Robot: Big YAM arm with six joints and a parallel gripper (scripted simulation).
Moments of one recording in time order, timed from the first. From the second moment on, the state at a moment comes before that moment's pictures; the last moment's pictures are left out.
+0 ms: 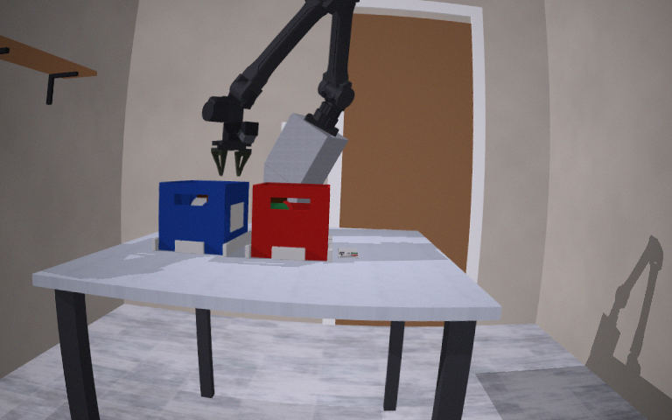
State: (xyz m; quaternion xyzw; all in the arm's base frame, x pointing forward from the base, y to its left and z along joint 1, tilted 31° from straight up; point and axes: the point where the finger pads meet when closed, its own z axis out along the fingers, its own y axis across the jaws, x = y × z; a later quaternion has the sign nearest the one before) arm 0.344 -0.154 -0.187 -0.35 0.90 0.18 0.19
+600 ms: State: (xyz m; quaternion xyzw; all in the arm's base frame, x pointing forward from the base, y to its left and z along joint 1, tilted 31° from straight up) arm 0.349 -0.144 -0.205 -0.35 0.90 0.18 0.19
